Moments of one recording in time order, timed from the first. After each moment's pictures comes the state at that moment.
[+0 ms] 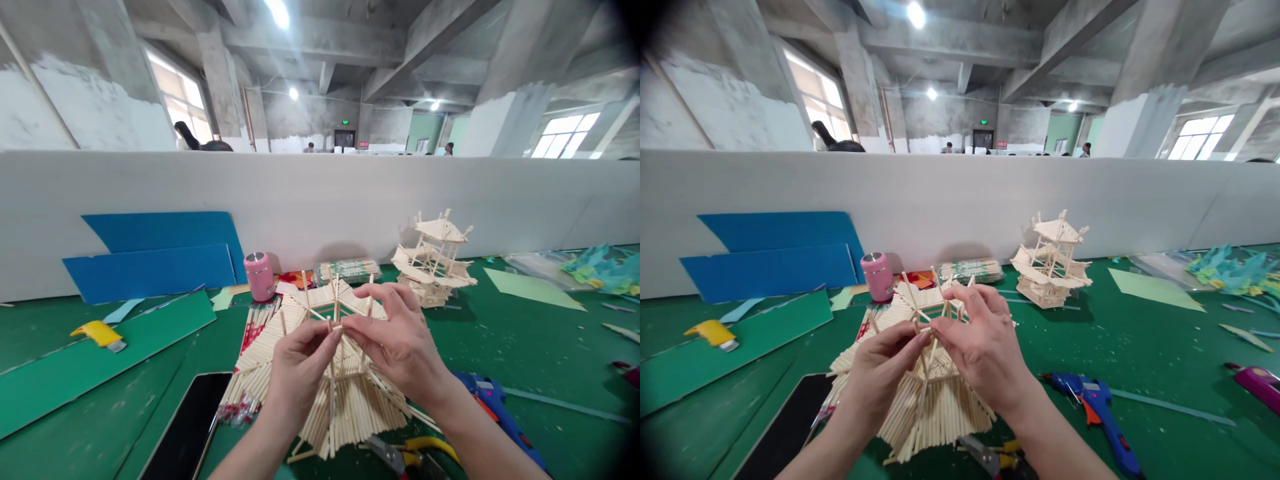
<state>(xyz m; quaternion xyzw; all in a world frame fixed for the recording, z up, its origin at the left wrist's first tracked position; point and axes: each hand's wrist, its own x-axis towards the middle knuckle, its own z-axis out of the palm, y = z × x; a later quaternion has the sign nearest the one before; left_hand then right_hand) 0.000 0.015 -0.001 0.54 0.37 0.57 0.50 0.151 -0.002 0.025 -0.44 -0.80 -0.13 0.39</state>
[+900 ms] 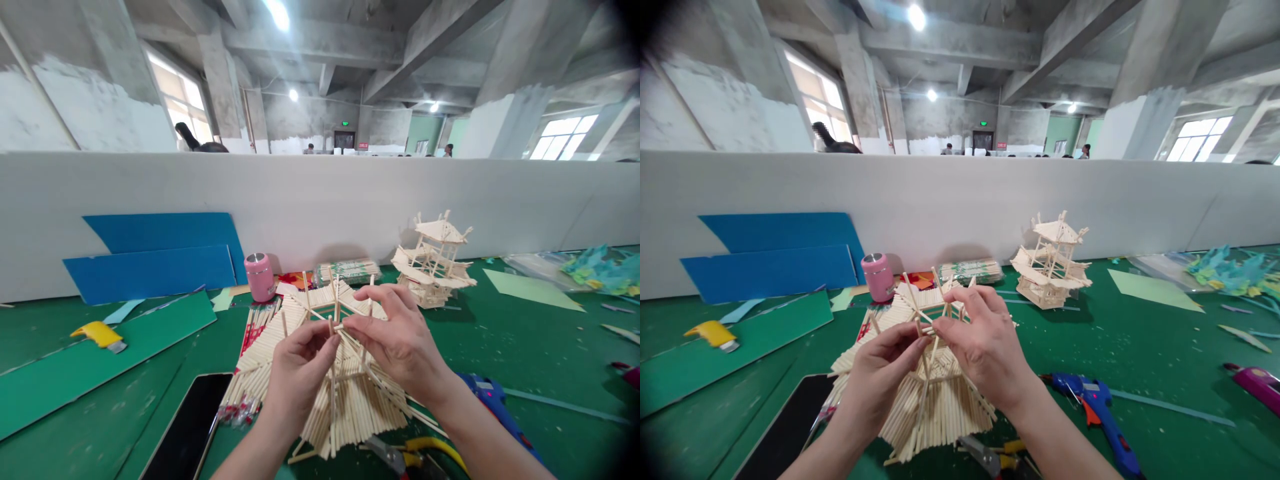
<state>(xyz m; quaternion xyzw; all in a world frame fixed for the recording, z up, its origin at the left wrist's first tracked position) -0.002 0.015 -0.010 0.52 0.35 0.58 0.52 0.153 0.000 0.026 -0.43 -0.81 -0.13 0.39</state>
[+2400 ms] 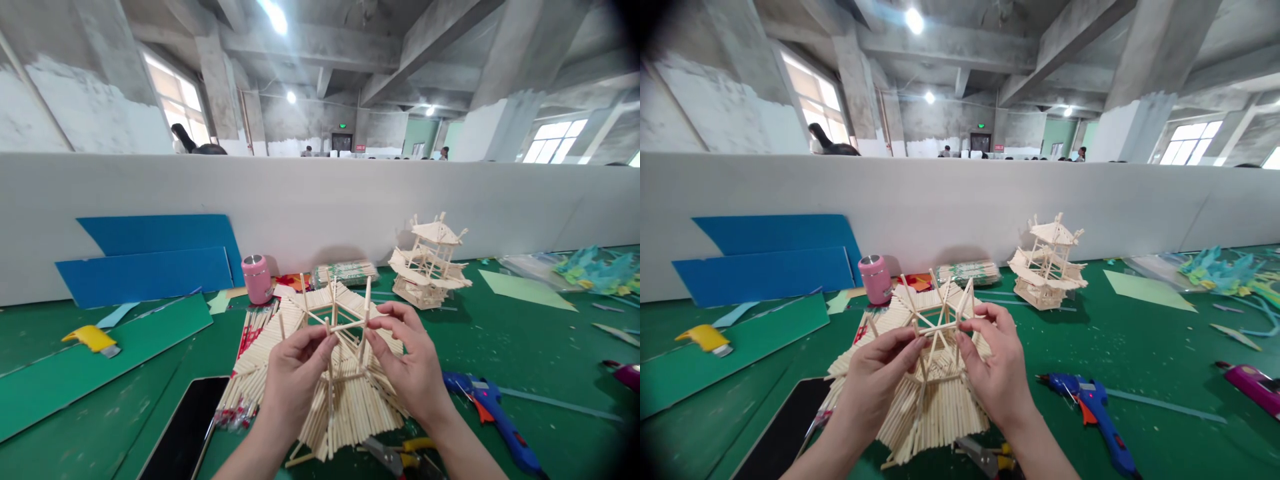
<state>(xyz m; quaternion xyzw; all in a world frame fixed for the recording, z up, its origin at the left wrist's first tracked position) 0.000 0.011 0.000 0.50 0.41 0.58 0.50 0.156 -0.008 -0.013 -0.51 -0.67 0.04 0.54</state>
